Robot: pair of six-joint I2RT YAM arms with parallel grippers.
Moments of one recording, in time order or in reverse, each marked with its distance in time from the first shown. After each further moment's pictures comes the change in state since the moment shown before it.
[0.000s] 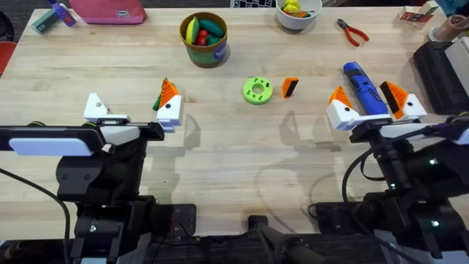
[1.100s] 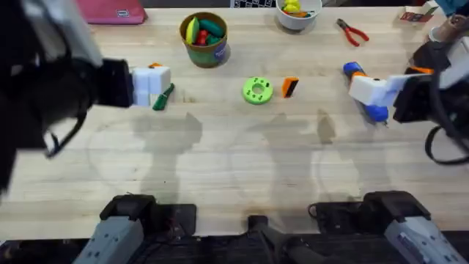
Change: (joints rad) left arm 0.007 0.784 0.938 -0.840 0.000 0.114; right arm 0.000 0.610 0.767 -0.670 0.003 -0.026
